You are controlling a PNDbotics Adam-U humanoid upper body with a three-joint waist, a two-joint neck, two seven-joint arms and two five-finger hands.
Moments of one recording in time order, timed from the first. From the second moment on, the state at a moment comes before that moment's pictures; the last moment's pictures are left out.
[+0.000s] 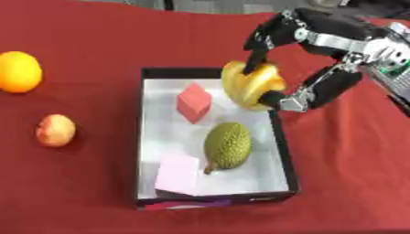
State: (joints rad) left arm -0.31 0.57 0.30 -1.77 0.24 -0.10 0.40; right arm -0.54 -0.91 0.24 -1.91 0.06 -0.44 0.43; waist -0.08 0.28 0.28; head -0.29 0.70
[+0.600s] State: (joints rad) left arm -0.31 0.59 0.30 -1.76 0.24 -0.11 0.40; right arm -0.56 -0.84 0.26 -1.87 0.11 -0.44 0.44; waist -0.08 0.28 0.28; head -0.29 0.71
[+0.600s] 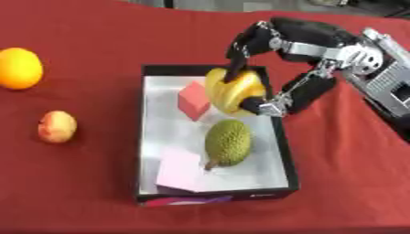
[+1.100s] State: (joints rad) left arm -0.31 0.59 0.30 -1.75 0.24 -0.11 0.40; right arm -0.55 -0.80 0.29 -1.78 0.21 -0.47 0.39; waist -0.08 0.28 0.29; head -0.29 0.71
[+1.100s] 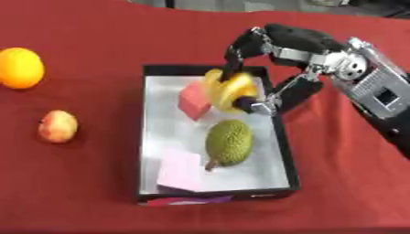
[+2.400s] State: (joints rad) left arm -0.30 0.59 0.29 -1.75 0.24 -0.11 0.39; right arm -0.52 -0.78 0.27 -1.74 0.35 -0.57 0.40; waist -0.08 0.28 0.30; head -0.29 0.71
